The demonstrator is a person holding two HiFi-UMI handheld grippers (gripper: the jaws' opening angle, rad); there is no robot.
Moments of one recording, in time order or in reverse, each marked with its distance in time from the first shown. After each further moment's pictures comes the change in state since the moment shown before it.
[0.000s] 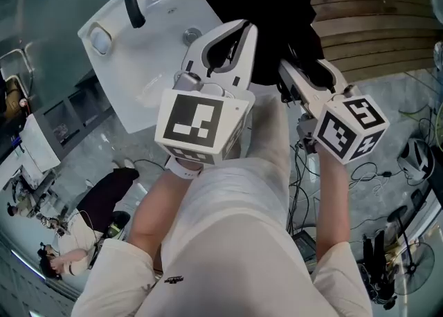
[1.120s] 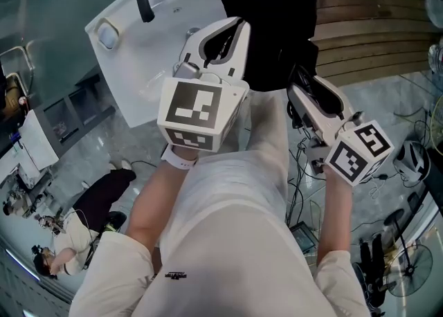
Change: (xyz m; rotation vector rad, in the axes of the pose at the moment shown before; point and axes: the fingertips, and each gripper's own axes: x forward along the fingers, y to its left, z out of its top) left arm -0.020 -0.011 0.013 0.080 0.026 0.031; right arm -0.081 0.027 -0.010 0.036 -0.010 0.067
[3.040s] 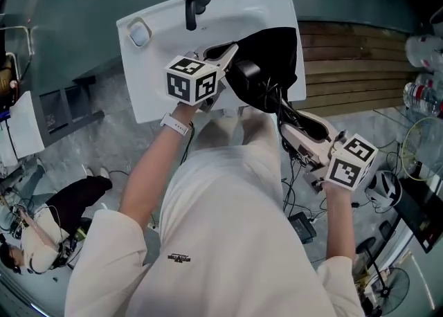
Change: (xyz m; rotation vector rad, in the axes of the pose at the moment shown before) left arm -0.010 0.068 -0.052 -0.293 0.028 -0.192; right arm -0.033 0.094 0.000 -0.034 0.188 0.237
